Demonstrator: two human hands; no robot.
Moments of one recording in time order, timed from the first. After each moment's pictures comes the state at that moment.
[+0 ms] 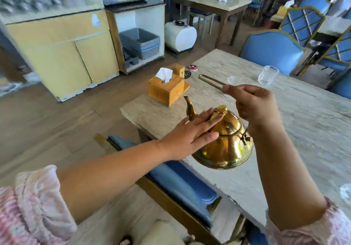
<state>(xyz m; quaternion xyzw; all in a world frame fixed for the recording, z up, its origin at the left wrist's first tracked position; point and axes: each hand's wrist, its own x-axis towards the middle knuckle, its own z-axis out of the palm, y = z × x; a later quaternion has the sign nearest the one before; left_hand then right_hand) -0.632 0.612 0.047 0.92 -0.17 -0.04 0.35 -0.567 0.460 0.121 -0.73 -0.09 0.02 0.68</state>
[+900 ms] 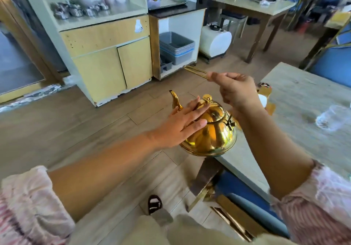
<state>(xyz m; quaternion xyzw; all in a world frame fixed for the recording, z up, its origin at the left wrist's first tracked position) -0.624 0.975 0.044 0.93 -0.09 -0.01 0.35 -0.533 0.838 0.115 -0.69 -0.15 0.11 0.70</state>
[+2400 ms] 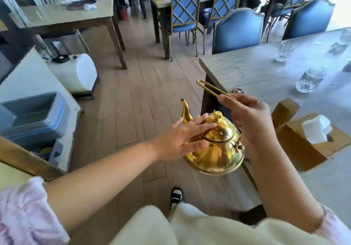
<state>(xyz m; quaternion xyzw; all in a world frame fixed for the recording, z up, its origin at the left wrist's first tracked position) -0.103 1.198 0.026 0.73 -0.60 -0.24 0.23 -0.219 1.057 0.080 -0.58 0.25 -0.30 0.71</state>
